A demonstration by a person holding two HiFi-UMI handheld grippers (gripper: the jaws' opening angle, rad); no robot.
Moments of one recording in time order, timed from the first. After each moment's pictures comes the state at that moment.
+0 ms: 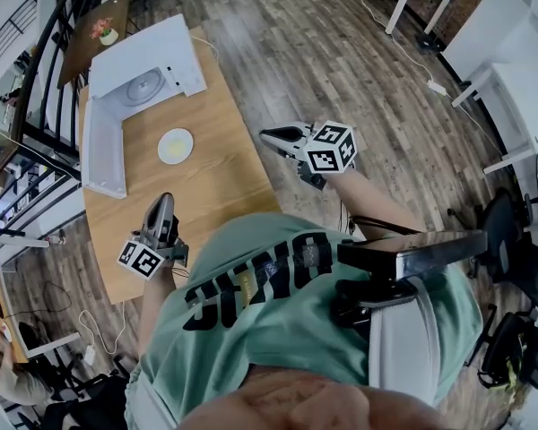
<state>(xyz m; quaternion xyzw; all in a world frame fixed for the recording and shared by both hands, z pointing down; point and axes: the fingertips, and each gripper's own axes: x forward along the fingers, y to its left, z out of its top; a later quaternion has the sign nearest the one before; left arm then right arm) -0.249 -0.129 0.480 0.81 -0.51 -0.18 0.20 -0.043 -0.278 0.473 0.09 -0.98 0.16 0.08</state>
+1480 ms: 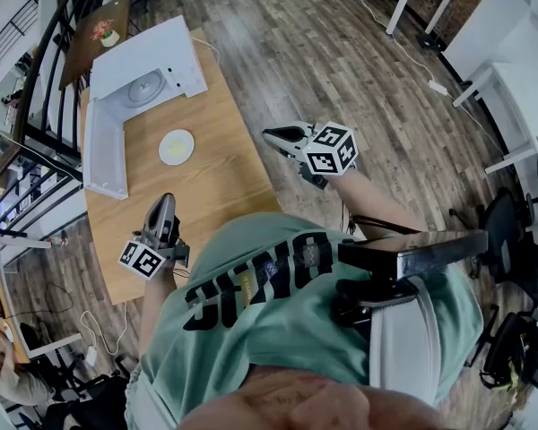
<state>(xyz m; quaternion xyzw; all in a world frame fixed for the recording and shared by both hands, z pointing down) -0.246 -0.127 0.477 0.82 -0.51 -0.18 0.20 -0.036 -0.280 0.475 0.11 -0.98 0.13 0.10</state>
